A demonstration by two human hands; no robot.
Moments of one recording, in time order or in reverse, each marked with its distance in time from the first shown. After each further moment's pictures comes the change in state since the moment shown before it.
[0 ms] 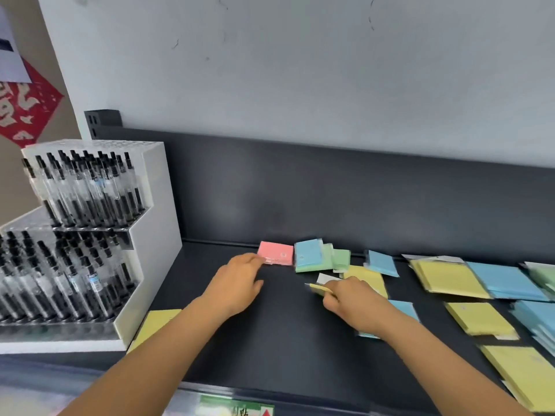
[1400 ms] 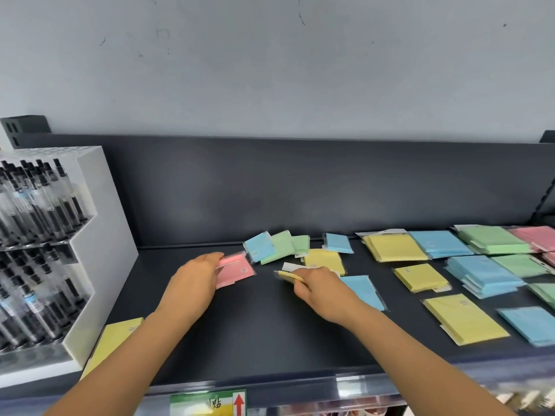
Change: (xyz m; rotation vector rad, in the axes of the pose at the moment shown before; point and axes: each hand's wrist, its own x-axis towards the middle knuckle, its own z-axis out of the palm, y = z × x) left_hand -0.015 0.010 -0.006 -0.015 0.194 -0.031; right_hand -0.025 0.006 0.014 0.259 0.152 0.034
